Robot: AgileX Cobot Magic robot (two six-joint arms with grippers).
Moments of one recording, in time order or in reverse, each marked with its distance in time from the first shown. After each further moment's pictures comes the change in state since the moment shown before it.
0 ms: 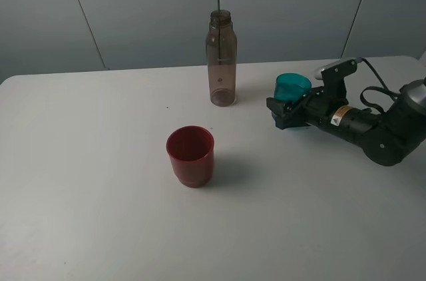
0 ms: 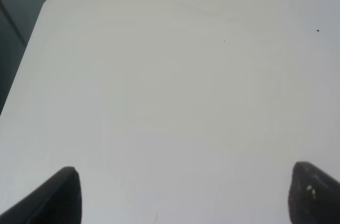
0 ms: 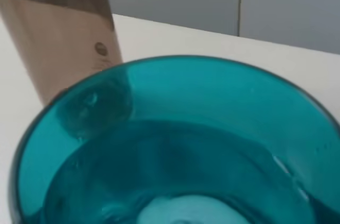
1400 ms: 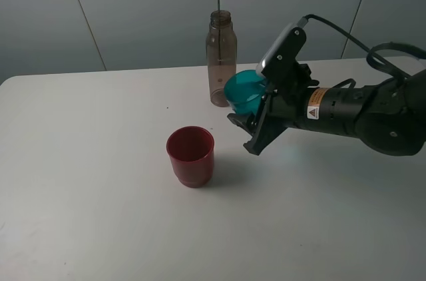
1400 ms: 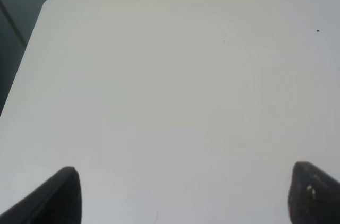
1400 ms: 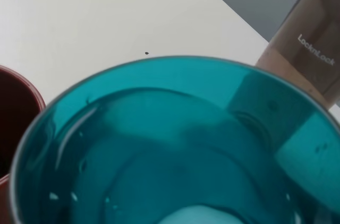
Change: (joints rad) left arm 0.000 0.000 0.000 0.000 0.000 0.000; right arm 0.411 -0.488 0.103 0.130 0.583 -0.278
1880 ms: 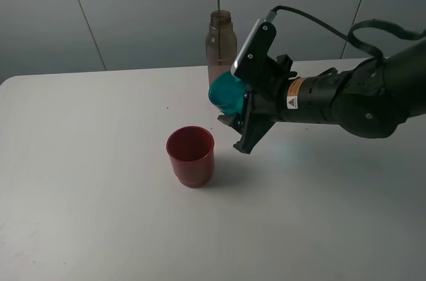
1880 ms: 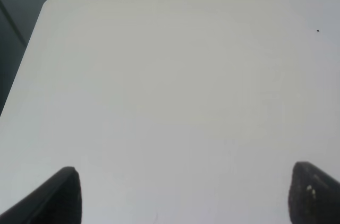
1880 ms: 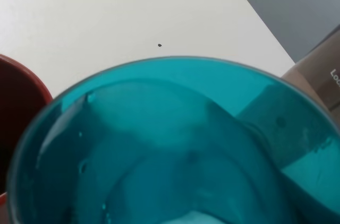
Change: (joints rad) left arm 0.000 0.000 0.000 0.000 0.000 0.000; right arm 0.075 0.000 -0.121 0.039 0.218 -0.120
